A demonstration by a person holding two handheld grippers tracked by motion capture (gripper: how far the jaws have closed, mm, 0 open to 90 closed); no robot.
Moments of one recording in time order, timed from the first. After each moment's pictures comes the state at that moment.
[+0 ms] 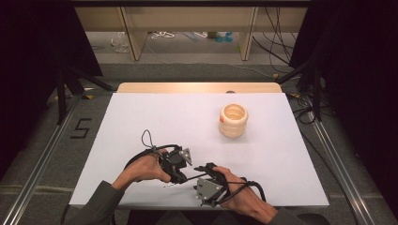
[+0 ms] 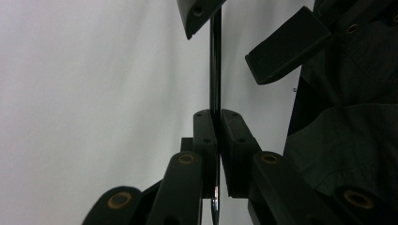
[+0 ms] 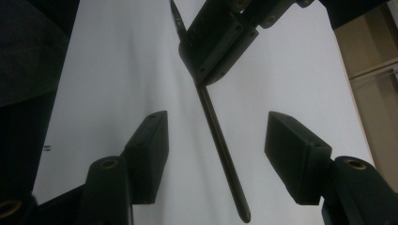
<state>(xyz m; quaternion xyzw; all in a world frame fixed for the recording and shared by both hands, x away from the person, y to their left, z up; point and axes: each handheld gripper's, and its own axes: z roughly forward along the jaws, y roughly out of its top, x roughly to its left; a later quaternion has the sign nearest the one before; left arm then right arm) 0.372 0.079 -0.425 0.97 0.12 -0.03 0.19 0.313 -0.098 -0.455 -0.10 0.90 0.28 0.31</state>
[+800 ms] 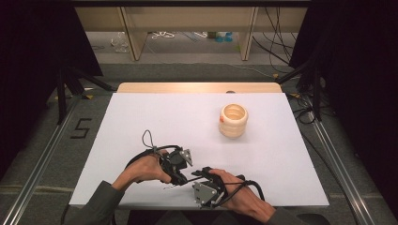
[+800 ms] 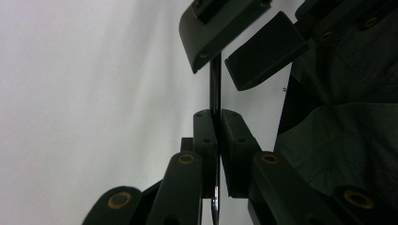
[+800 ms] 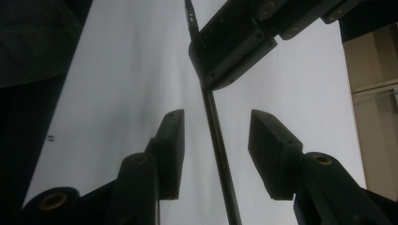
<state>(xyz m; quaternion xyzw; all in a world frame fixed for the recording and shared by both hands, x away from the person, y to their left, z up) 0.370 0.078 -0.424 0.97 0.12 -0.05 0.19 0.308 -0.091 -0.457 -0.14 0.91 0.26 0.31</state>
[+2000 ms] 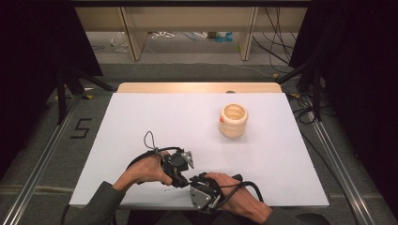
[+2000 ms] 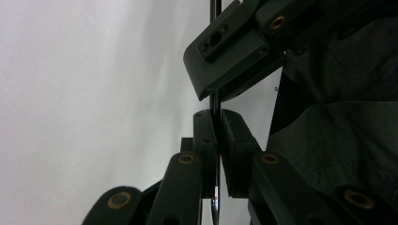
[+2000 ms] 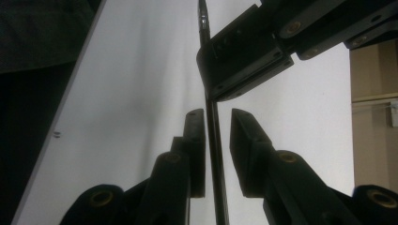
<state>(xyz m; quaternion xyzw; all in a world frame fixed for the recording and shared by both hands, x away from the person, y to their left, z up) 0.366 0.074 -0.426 0.97 0.11 -0.06 0.18 0.304 -0.081 -0.459 -0.19 0.90 0.23 0.32</state>
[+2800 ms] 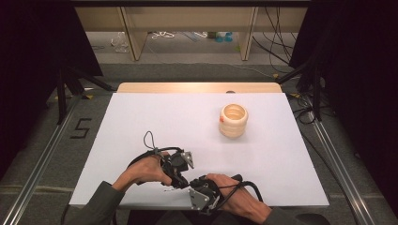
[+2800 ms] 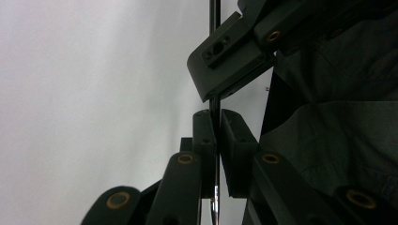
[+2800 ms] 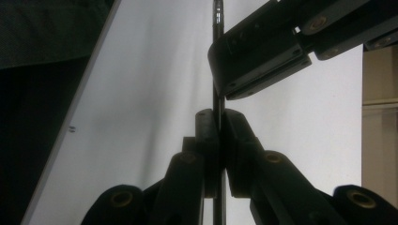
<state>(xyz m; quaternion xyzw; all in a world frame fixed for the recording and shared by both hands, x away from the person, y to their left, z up) 0.364 0.075 -0.424 0.97 0.13 -0.07 0.20 0.304 -0.080 -0.460 -0.20 0.90 0.22 0.31</state>
